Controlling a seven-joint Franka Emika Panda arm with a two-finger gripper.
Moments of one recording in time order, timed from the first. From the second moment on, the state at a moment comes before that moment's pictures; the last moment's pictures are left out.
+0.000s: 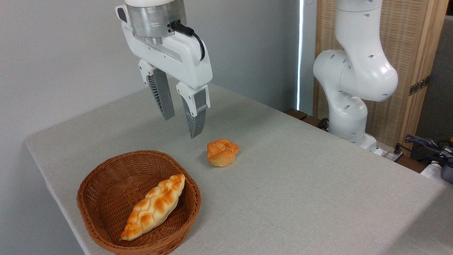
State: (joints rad) arm -0.05 0.04 0.06 -1.55 -0.14 1.54 0.73
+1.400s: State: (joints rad) arm -0.01 0.04 0.02 -1.56 -0.03 1.63 0.74
